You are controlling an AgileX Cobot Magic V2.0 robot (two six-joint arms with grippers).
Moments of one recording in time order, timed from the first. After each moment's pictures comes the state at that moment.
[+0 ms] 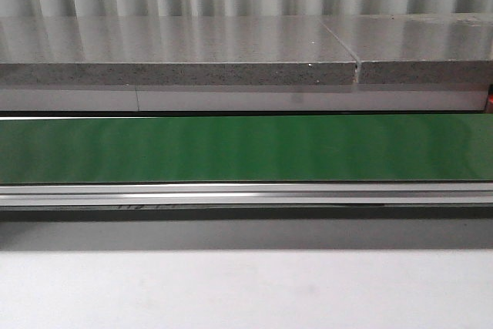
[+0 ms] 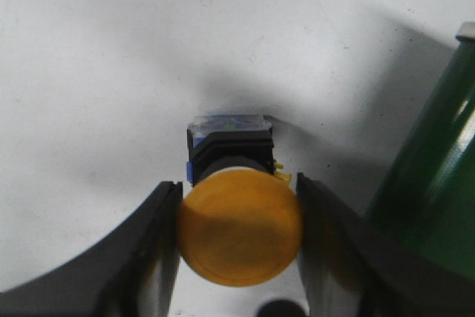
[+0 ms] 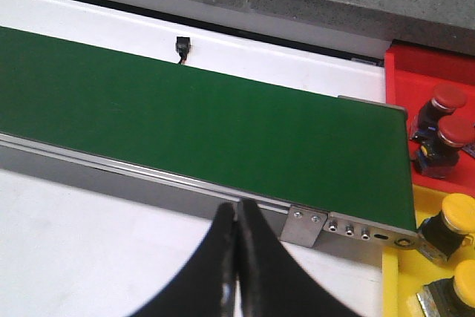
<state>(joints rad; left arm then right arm) 0.37 1.96 -1.51 -0.17 1.11 0.06 0.05 0.29 -0.57 0.12 0.78 -0.15</state>
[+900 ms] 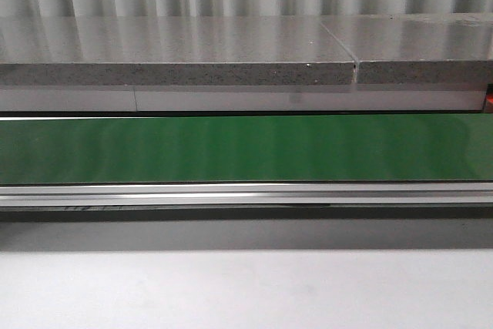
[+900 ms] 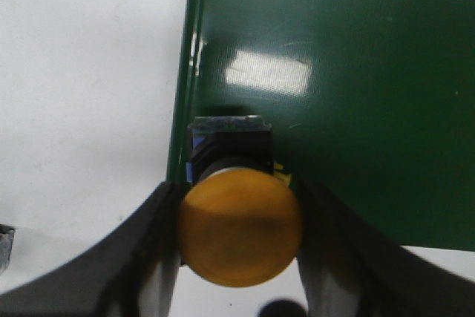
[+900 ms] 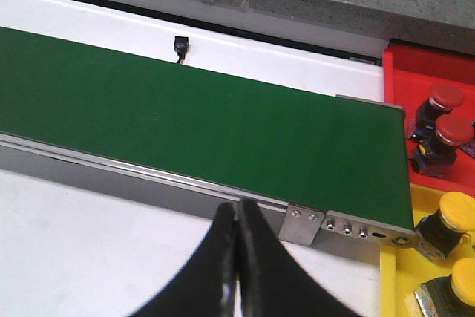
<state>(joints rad) 0.18 1.64 -1.39 -0.13 1.20 0.07 0.05 0.29 -0.57 0.12 0.78 -0.15</state>
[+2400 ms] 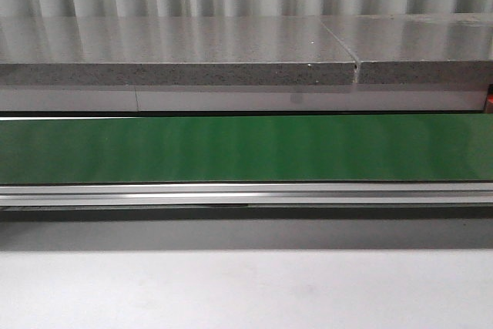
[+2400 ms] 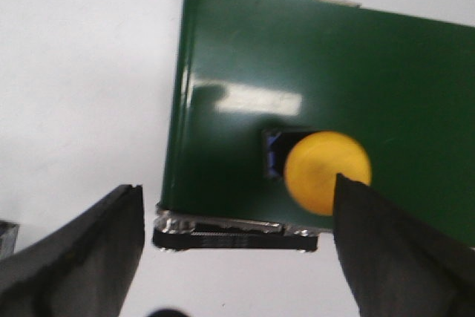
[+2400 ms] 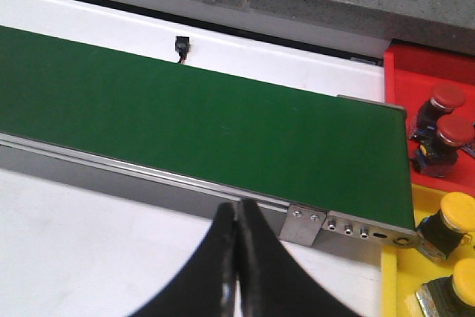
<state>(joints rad) 0.20 1.53 -1.36 -0.14 1.18 0.05 0.05 0.29 -0.57 0.12 0.78 -0.15</state>
